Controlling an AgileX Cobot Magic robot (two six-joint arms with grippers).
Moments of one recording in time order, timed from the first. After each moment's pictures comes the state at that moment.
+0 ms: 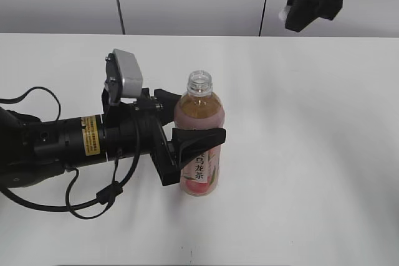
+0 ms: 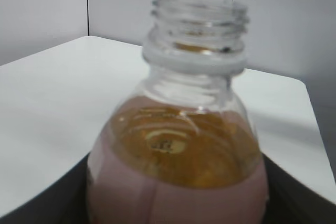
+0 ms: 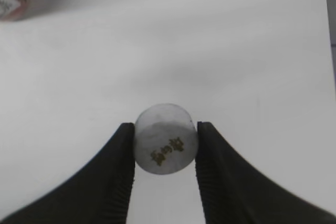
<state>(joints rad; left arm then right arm) -0.47 1.98 -0.66 0.88 -1.21 -0.35 0.37 1.85 -1.78 0.10 1.22 -1.18</state>
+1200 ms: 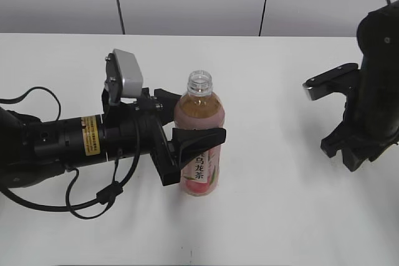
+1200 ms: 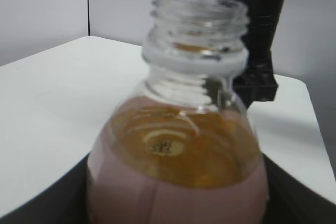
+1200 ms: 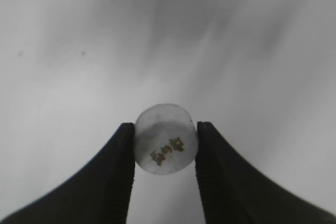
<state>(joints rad) -0.47 1.98 -0.66 0.88 -1.21 -0.35 0.32 1.81 -1.02 -0.16 0.91 -0.07</state>
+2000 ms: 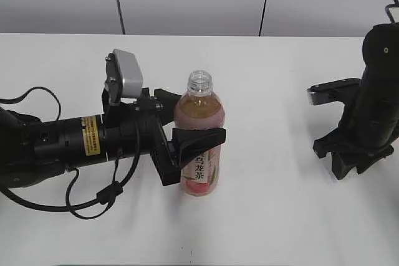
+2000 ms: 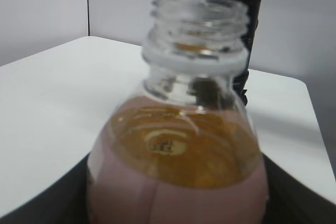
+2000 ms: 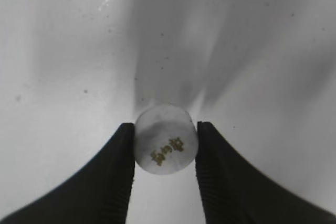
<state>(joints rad) -0.47 1.98 -0.66 0.88 -1.21 -0.35 0.22 1.91 -1.02 -0.01 0.80 -0.10</state>
